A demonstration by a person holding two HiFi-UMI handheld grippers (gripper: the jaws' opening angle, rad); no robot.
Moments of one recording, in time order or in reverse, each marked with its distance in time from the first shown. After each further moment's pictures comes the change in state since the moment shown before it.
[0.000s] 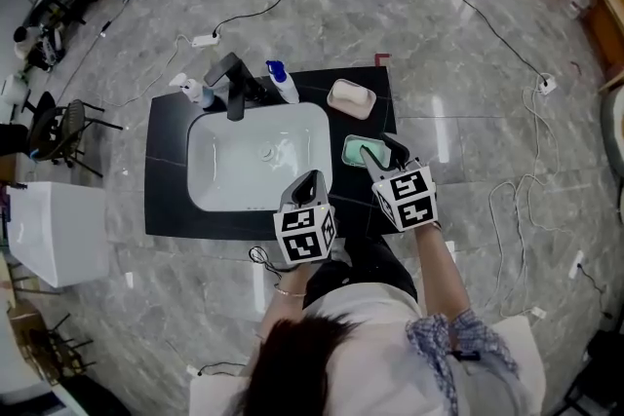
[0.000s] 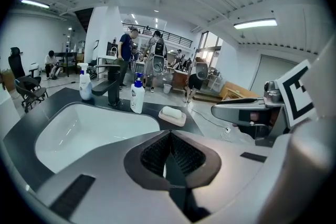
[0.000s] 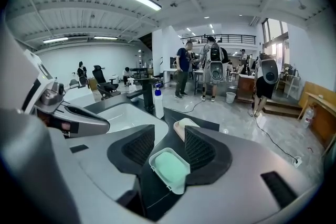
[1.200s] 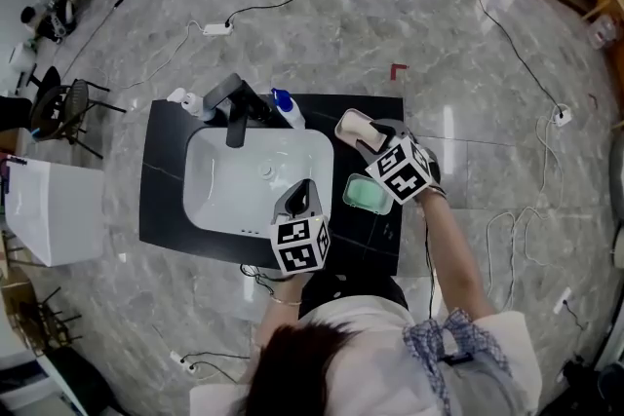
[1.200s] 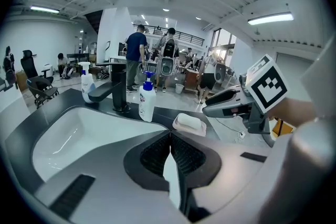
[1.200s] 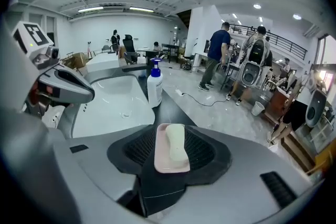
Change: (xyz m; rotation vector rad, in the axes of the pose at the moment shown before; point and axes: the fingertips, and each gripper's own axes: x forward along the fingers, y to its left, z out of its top) left arm 0.067 0.038 0.033 -0.047 0.010 0.136; right arm 0.141 -0.047 0.016 -0.377 0.224 0.253
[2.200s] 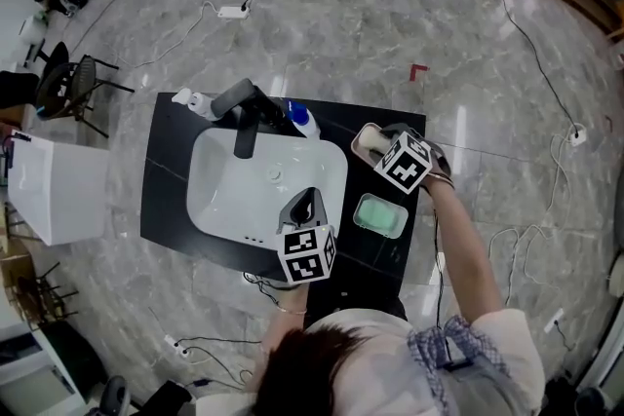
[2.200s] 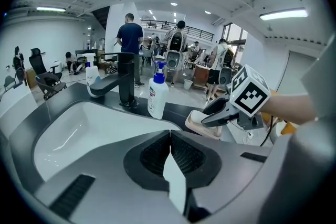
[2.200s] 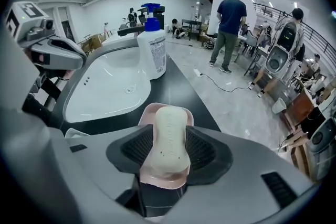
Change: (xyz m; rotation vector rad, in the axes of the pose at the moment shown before) left arm 0.034 0.026 -0.004 -0.049 0.056 0.086; right arm 0.091 -0.016 -0.046 -0.138 0.251 0.199
